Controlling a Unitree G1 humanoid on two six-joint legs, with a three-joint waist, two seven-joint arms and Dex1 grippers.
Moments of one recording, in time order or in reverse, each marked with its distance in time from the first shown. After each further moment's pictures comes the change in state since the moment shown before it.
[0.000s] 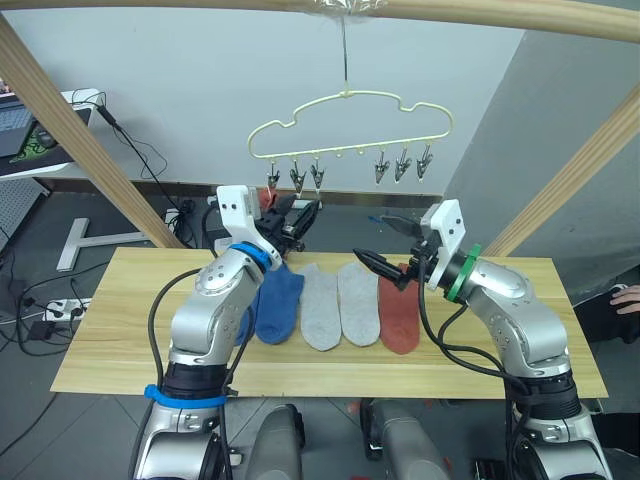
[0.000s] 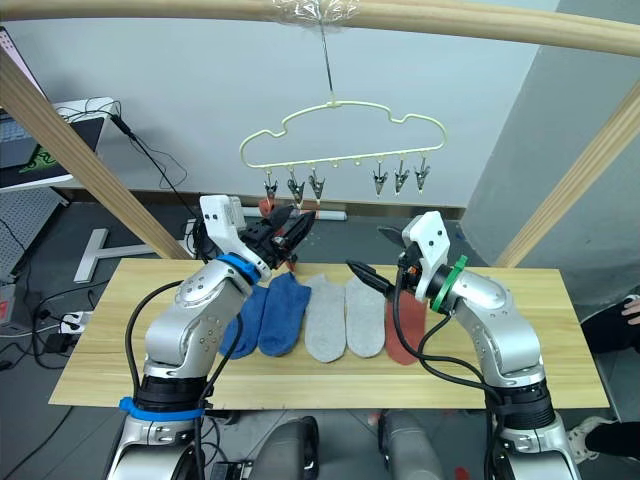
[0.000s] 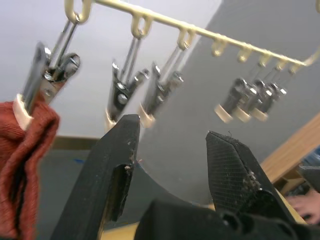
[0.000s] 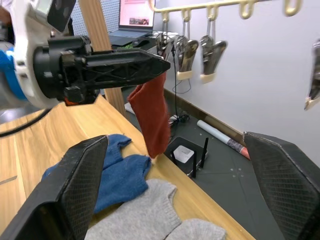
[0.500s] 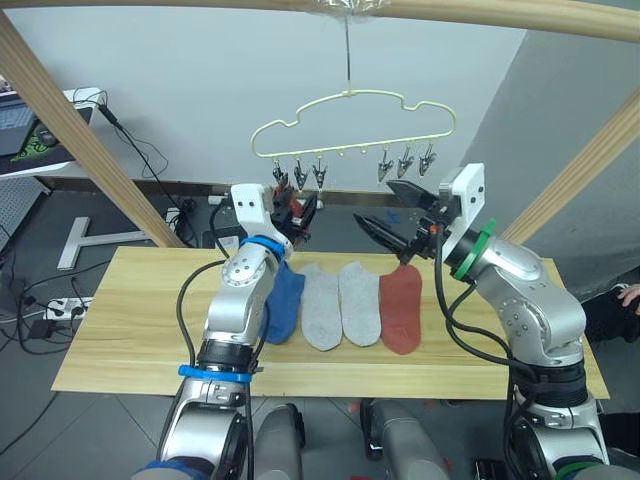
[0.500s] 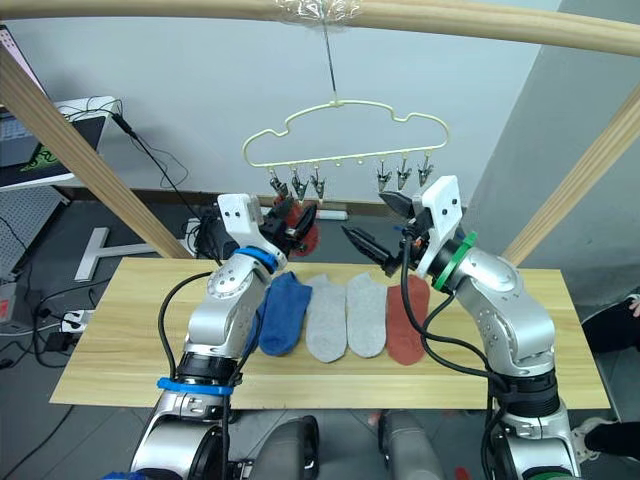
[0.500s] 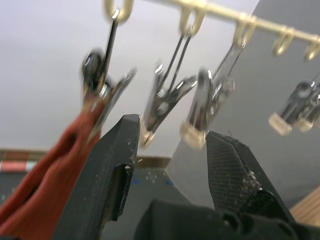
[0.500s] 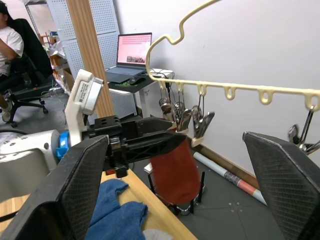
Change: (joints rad) left arm -0.108 -0.083 -0.001 0.290 0.187 -0.273 0.050; right arm -0.091 -0.011 -0.044 -0.065 0.112 0.057 -0.096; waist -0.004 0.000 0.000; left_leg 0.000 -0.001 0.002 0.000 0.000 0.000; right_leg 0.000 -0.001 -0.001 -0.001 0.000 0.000
